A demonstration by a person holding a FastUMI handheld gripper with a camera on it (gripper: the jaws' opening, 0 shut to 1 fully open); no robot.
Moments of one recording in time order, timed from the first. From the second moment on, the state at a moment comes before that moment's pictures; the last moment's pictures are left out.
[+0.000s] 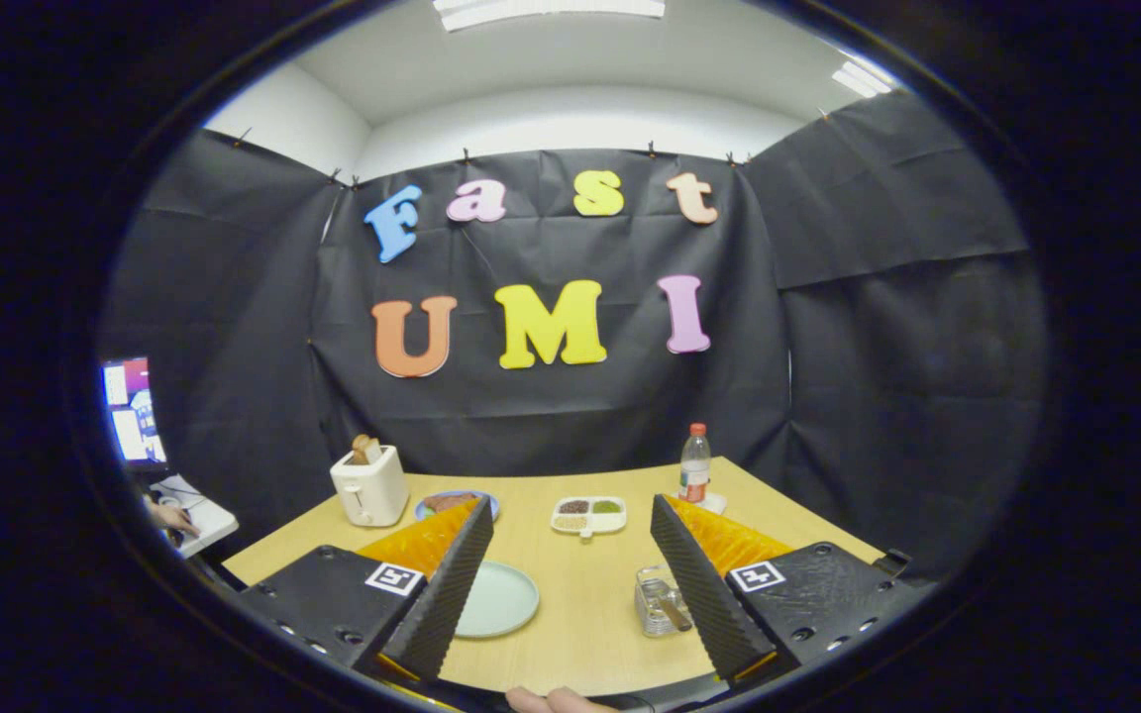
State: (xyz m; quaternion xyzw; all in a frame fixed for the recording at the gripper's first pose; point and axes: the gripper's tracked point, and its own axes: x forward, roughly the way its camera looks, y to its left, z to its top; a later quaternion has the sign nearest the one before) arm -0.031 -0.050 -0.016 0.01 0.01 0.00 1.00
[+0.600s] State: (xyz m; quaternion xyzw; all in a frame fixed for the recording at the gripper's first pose) arm -0.071 -0.009 -0.010 0.00 0.01 0.01 1.00
